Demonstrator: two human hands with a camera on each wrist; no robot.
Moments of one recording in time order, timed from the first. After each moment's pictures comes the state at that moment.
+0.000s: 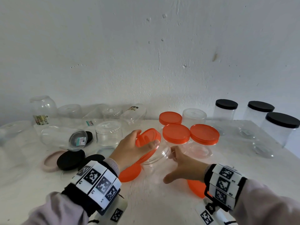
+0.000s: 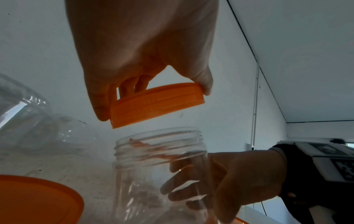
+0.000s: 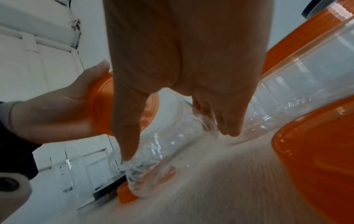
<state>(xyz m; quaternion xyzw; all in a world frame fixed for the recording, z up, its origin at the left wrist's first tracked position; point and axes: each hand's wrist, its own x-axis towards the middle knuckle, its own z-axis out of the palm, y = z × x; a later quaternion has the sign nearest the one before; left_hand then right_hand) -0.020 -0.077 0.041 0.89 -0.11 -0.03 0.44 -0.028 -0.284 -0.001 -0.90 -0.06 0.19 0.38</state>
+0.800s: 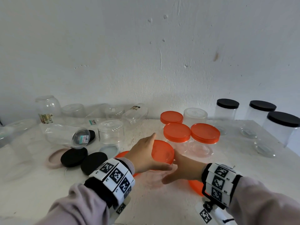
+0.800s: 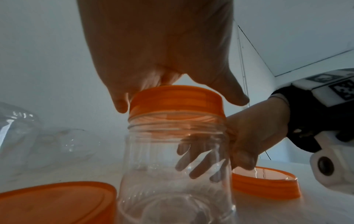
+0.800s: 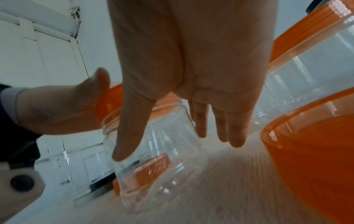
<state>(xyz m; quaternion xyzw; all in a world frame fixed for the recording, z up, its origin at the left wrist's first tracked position) -0.022 -0.102 0.028 0.94 -0.18 -0.10 0.25 -0.031 -0.281 -0.005 -0.91 -0.09 0.19 0.37</state>
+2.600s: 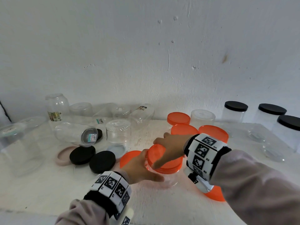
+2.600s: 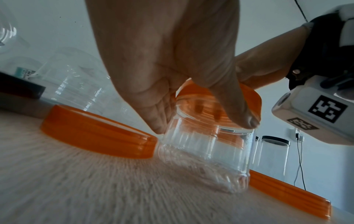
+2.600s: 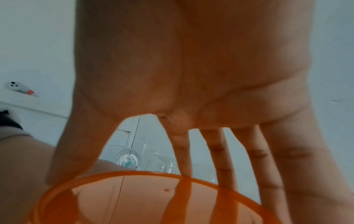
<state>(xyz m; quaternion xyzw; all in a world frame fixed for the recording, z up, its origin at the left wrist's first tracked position) -0.013 -0.061 -0.030 0.85 -0.13 -0.17 0.49 -0.004 -0.219 0.069 -0.96 -0.15 0.22 -0.04</state>
